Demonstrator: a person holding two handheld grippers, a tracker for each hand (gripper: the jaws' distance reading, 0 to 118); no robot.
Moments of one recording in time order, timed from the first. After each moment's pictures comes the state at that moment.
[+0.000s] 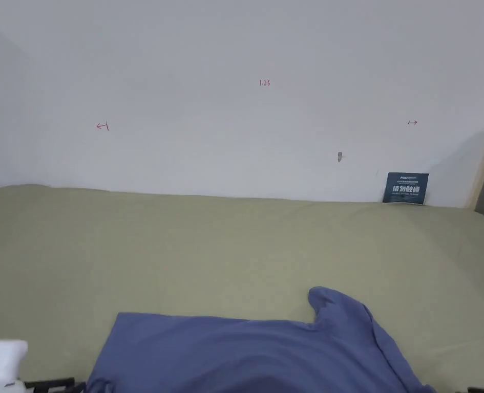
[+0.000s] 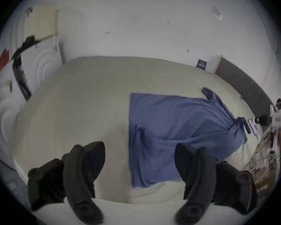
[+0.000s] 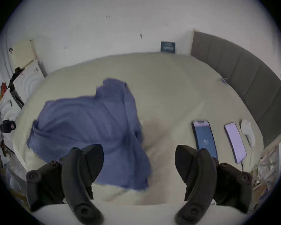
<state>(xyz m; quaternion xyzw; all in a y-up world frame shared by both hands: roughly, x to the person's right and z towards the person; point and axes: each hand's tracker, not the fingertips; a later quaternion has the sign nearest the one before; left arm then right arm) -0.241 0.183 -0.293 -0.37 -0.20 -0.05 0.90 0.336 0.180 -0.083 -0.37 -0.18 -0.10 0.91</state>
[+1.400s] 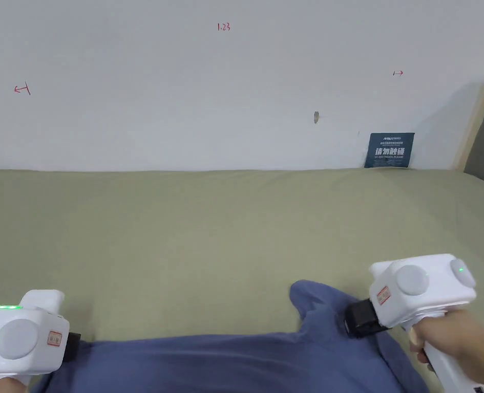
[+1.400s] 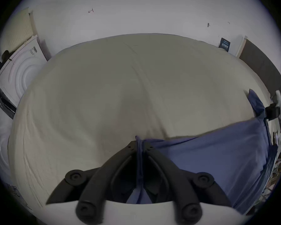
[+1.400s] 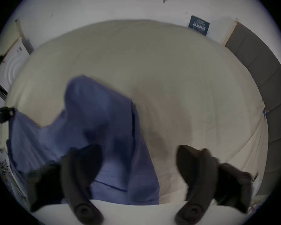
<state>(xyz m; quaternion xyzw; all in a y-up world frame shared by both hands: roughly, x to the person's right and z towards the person) -0.089 0.083 -0.523 -0.46 -0.15 -0.10 0.87 0.410 0.073 -0.396 -0.55 -0.15 -0.06 0.82</state>
